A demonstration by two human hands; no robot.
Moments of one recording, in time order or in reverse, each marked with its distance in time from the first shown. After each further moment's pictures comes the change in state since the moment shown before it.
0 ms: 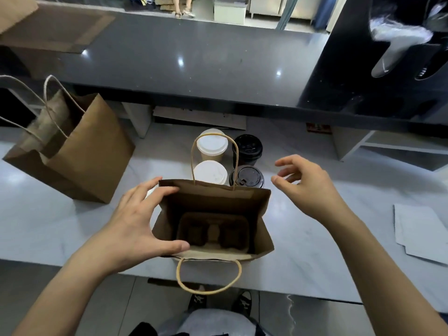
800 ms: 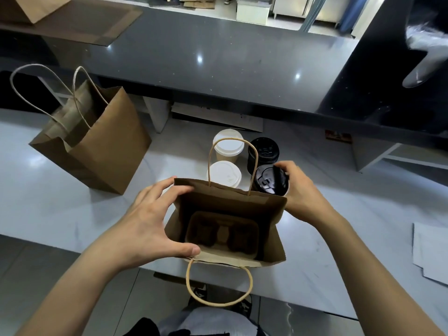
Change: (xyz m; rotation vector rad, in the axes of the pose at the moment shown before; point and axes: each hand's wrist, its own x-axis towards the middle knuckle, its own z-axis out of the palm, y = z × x) left_hand -0.001 -0.002 0.000 -0.050 -0.025 0.002; right_hand 0.036 0.015 0.038 -0.067 -0.243 -0.032
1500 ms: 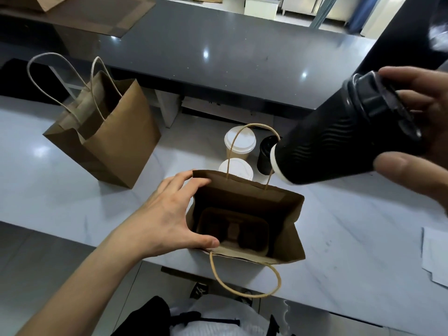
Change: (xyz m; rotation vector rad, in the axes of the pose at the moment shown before) left_hand 0.006 0.009 -0.006 0.041 -0.023 0.050; right_hand -0.082 -0.108 -0.126 0.241 0.204 -0.406
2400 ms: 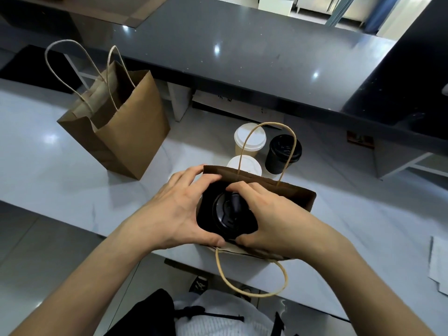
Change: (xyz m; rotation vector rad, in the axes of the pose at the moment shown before) left_hand 0.002 -0.007 0.004 0.019 -0.016 0.038; right_hand -0.012 0.033 0.156 -0.517 -0.688 0.001
